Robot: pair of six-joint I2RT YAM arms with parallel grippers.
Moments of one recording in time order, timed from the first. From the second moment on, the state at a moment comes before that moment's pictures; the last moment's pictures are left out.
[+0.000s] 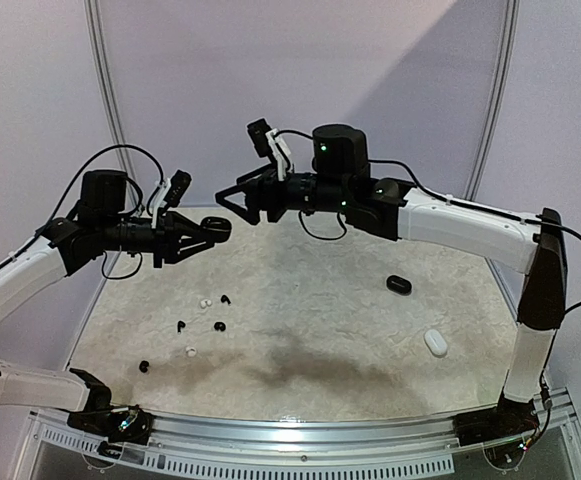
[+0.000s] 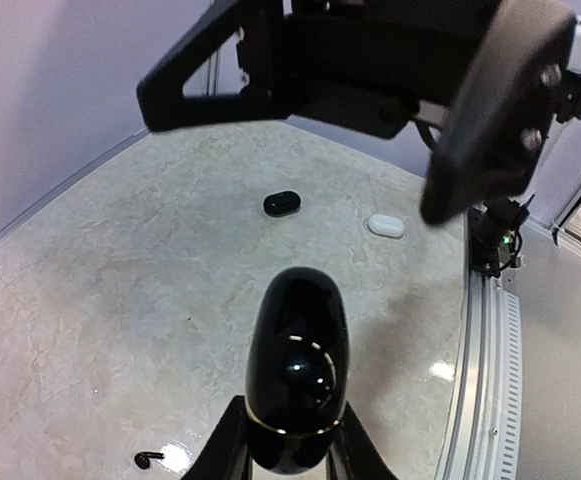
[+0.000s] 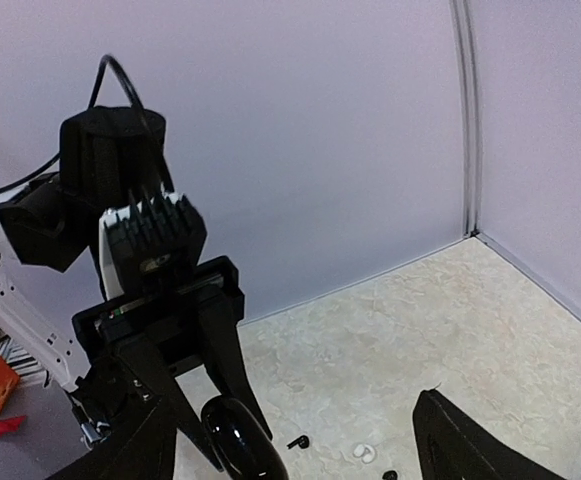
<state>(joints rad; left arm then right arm) -0.40 1.11 0.97 -0.33 0.77 0.15 0.96 1.91 1.76 0.05 -0.36 0.20</state>
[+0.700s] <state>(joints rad) -0.38 1.11 0.97 -0.33 0.90 0.20 0.96 1.97 1.74 0.07 -0.59 0.15</state>
